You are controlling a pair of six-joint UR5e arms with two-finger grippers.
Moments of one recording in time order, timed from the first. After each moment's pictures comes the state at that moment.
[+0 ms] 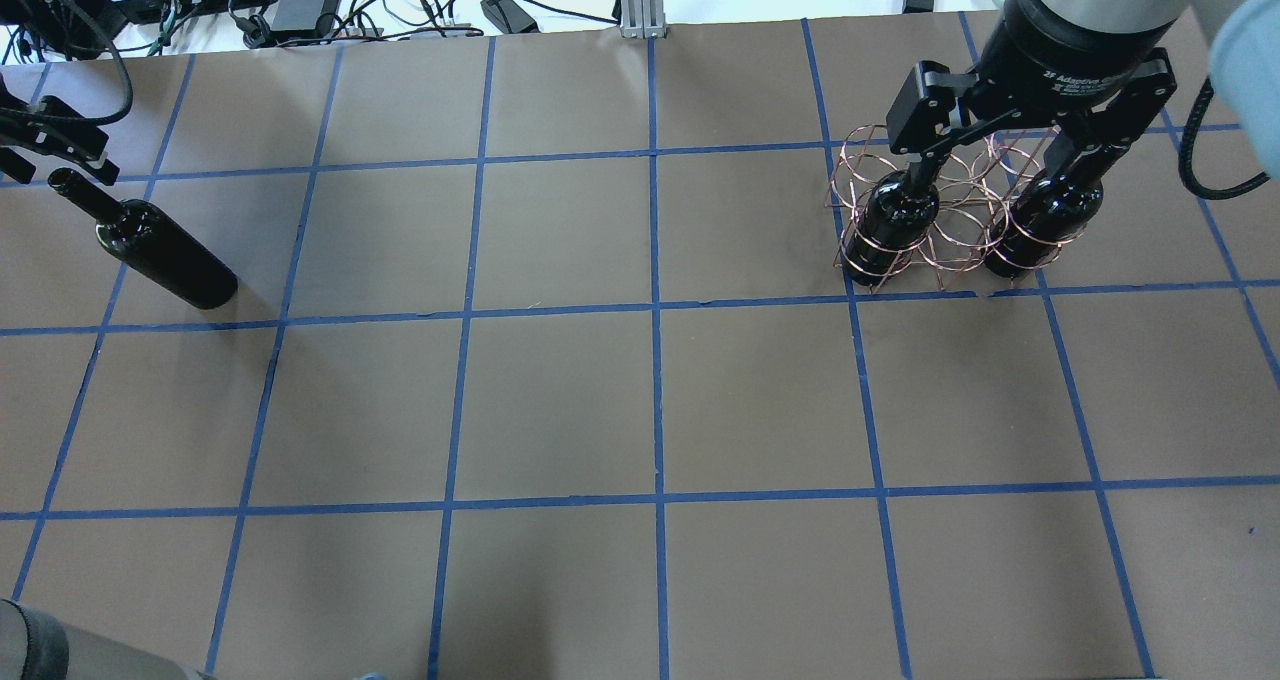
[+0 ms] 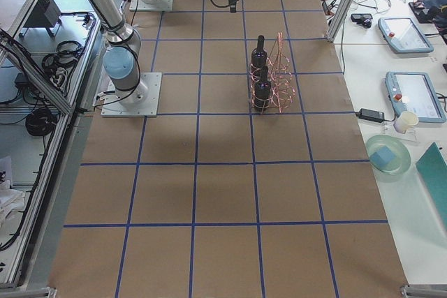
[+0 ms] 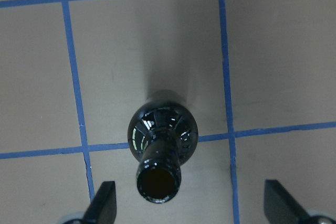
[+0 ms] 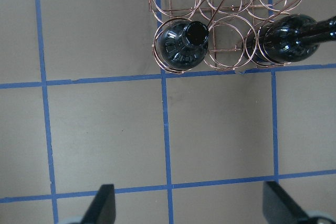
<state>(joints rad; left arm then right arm) -1.03 -1.88 -1.42 -1.40 1.55 0.62 1.60 -1.67 1.56 -1.55 -1.64 0.07</state>
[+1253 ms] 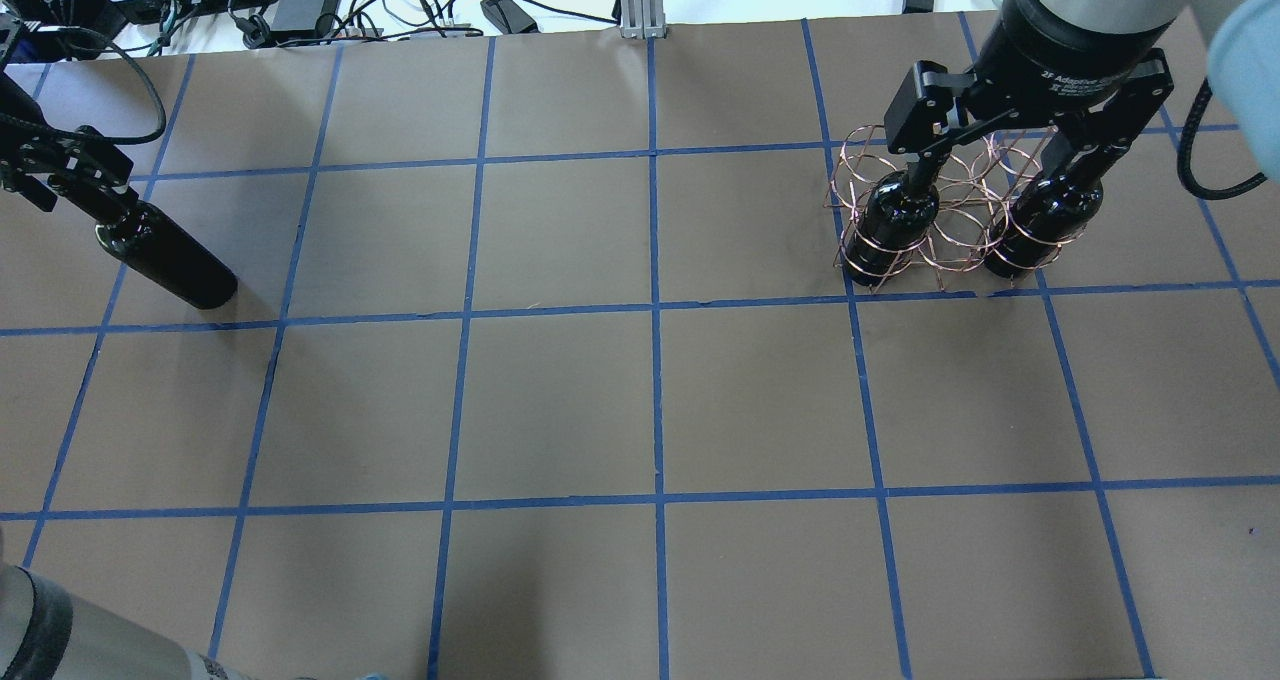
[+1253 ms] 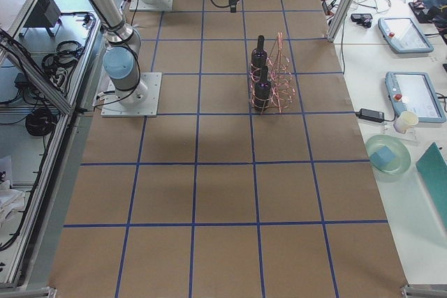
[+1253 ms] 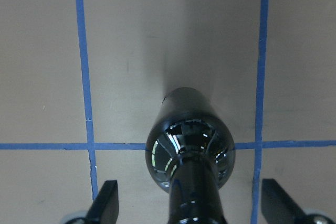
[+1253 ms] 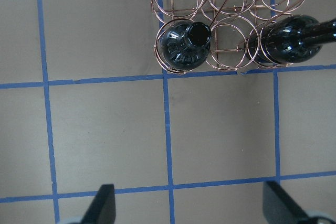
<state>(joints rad) -1.04 -1.93 -1.45 -1.35 1.61 0.53 1.60 -1.67 1.56 -1.55 -1.63 0.07</state>
